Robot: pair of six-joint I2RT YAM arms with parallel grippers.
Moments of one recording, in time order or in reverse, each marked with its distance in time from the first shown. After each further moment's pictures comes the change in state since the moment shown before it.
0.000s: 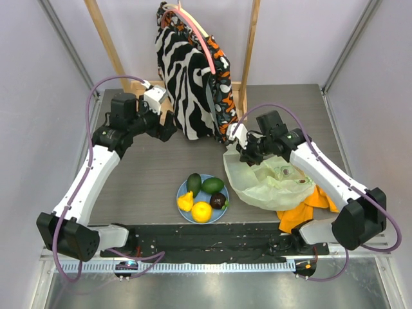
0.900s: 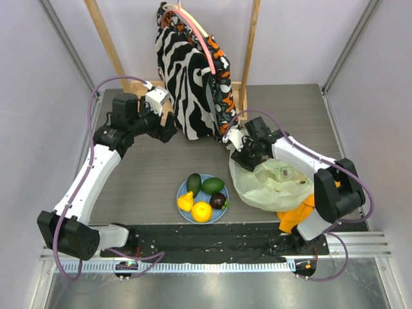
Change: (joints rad) left arm -0.006 0.007 0.000 -0.016 0.001 0.024; right arm -0.001 0.244 -0.072 0.146 0.288 0.082
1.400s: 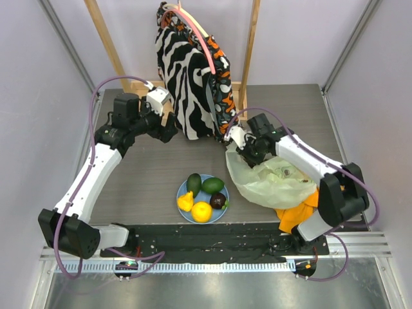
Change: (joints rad) left arm -0.001 0.012 0.000 0.000 0.000 0.000; right arm -0.008 -0.014 0.047 -0.100 0.013 -0.017
